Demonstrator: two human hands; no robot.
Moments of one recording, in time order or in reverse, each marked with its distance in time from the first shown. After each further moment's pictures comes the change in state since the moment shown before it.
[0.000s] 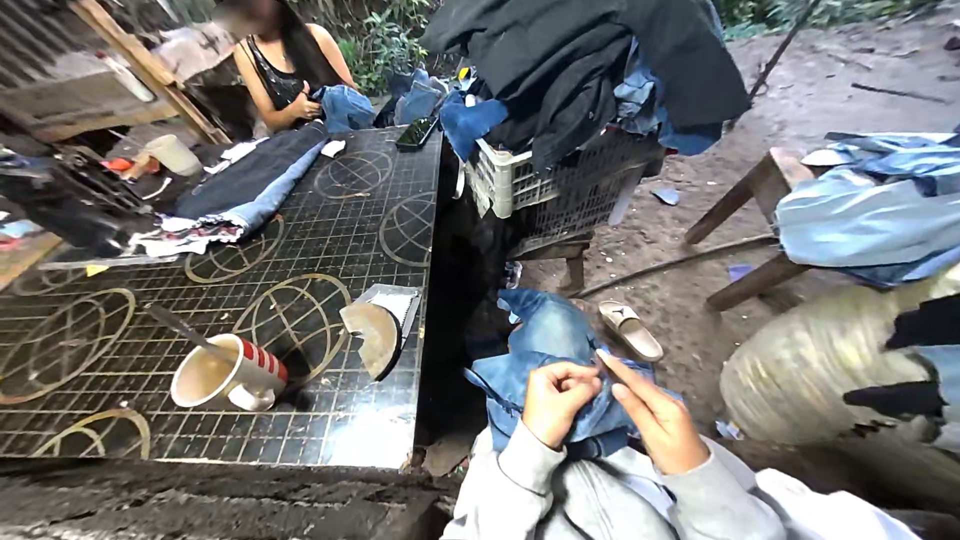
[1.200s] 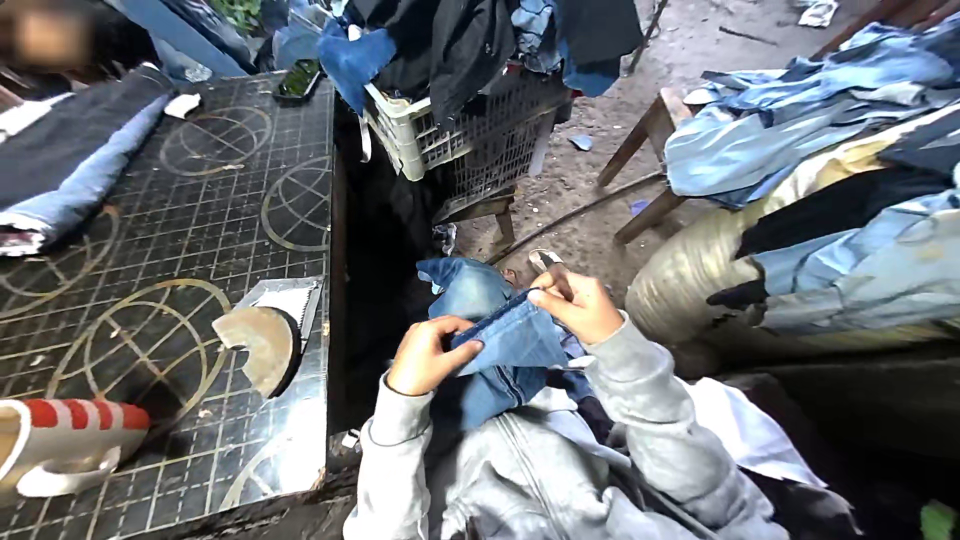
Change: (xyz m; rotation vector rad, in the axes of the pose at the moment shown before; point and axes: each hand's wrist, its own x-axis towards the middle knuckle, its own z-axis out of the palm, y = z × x) left_hand 0.031 0.025 -0.069 0.740 -0.279 0.182; right_hand 0.076 0.006 -0.035 0.101 -0.115 0.243
